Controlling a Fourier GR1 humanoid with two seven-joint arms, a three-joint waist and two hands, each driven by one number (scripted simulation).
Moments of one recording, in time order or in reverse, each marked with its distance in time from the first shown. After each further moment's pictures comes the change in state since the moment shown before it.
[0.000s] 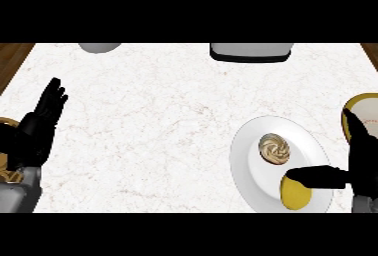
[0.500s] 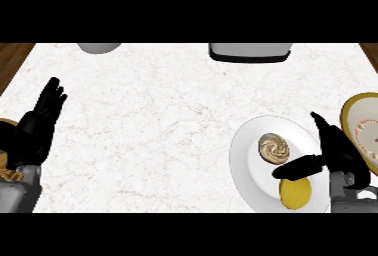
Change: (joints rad) left arm -0.008 -0.008 0.017 0.021 -0.003 -0.010 -0.004; right arm -0.086 0.055 -0.014 0.199 -0.179 0.129 0.006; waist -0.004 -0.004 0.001
